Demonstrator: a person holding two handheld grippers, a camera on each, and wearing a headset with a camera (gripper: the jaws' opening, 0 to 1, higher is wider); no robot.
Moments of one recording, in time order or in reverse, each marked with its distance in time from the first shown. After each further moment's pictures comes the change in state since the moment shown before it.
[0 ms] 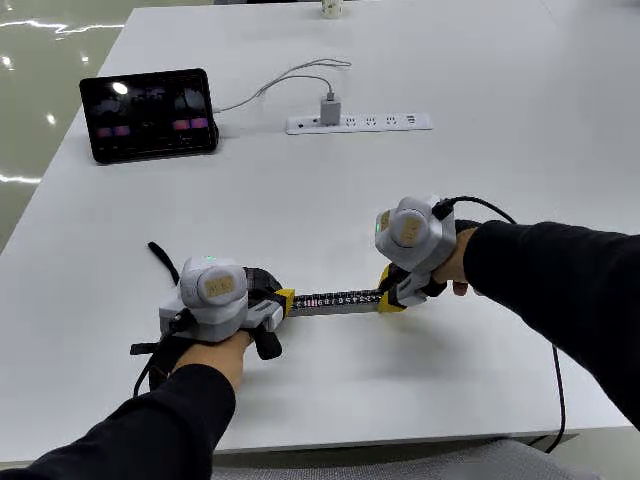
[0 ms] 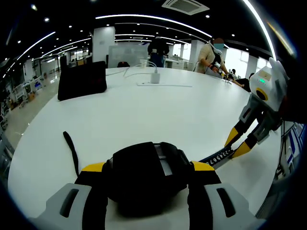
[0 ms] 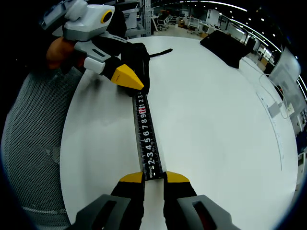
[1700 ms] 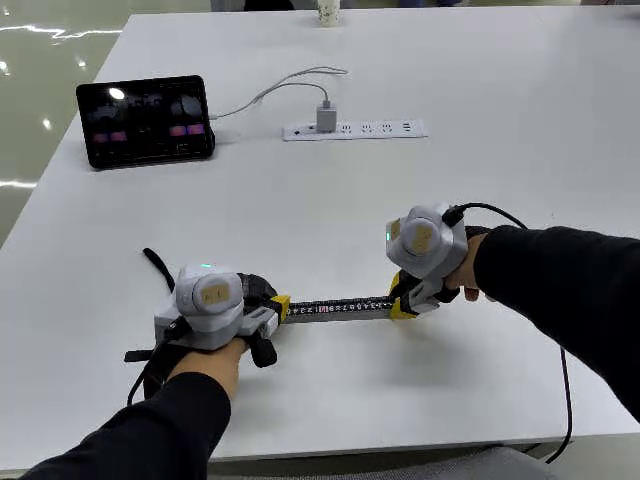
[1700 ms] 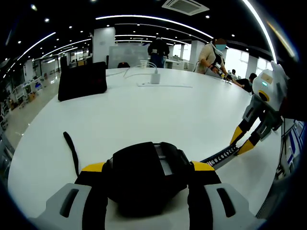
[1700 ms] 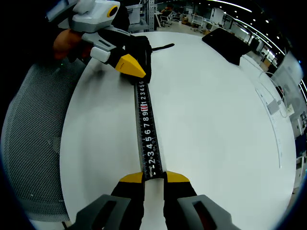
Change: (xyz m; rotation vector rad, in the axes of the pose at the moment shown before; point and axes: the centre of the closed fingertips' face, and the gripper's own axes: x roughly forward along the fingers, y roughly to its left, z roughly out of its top) left arm 0.002 0.000 0.000 -0.001 -0.004 0.003; right arm -0.010 -0.004 -0.021 -0.028 0.045 0.003
